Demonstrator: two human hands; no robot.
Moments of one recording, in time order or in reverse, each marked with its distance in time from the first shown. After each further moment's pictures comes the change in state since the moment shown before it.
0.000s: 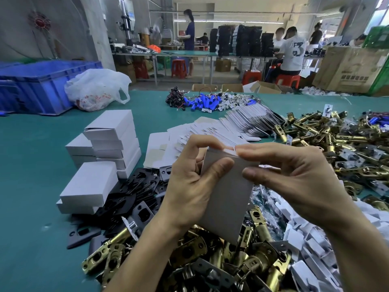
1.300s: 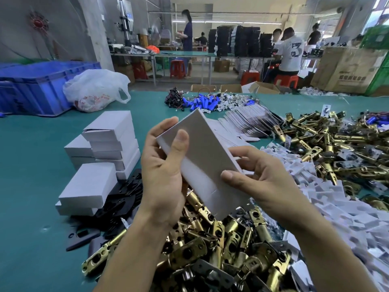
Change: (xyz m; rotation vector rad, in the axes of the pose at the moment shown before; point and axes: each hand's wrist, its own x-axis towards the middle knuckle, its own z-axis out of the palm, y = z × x) left_hand 0.011 0.010 -0.012 -0.318 0.466 -0.152; right_hand 0.004 0.025 0.025 0.090 -0.014 0.226
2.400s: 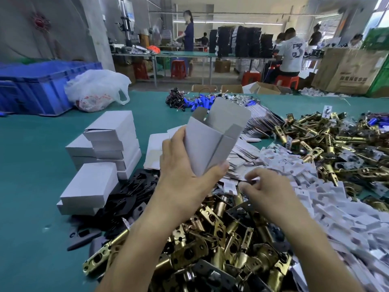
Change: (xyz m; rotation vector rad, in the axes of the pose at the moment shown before) left_hand -0.002 -0.005 -0.012 1.064 -0.267 0.013; right_hand 0.005 0.043 -0.015 -0.817 0.265 0.380
